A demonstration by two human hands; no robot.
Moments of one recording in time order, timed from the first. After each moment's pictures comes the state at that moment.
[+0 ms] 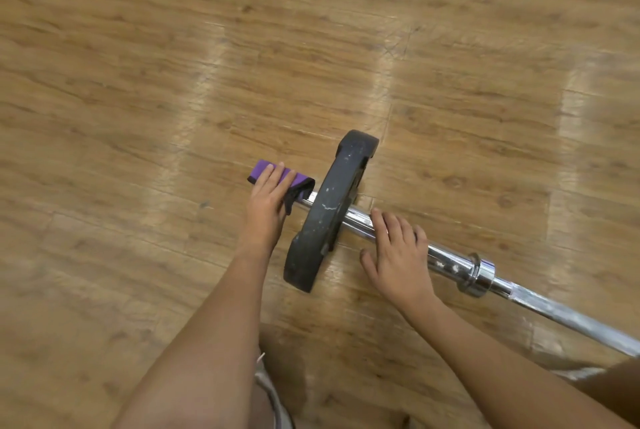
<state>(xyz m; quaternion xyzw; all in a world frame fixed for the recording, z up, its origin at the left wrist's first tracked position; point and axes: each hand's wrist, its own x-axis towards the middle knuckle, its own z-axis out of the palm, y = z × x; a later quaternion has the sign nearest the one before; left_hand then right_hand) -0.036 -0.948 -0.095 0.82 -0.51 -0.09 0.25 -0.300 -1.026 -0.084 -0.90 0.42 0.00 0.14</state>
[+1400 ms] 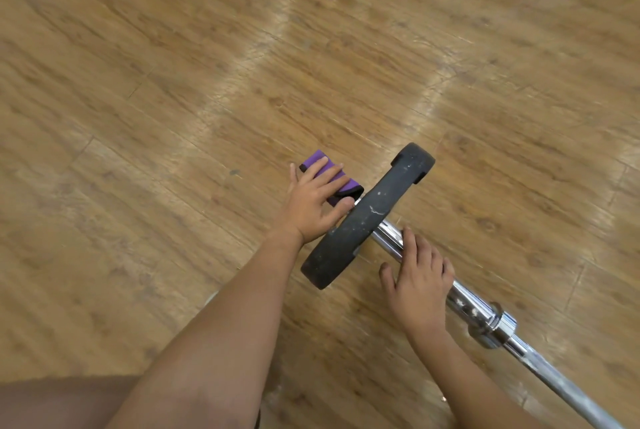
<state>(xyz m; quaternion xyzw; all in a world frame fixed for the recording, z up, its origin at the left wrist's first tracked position) -0.059 -0.954 -0.091 0.82 -0.49 -0.10 0.28 -0.301 -1.028 -0.094 -0.90 0.42 -0.04 0.11</state>
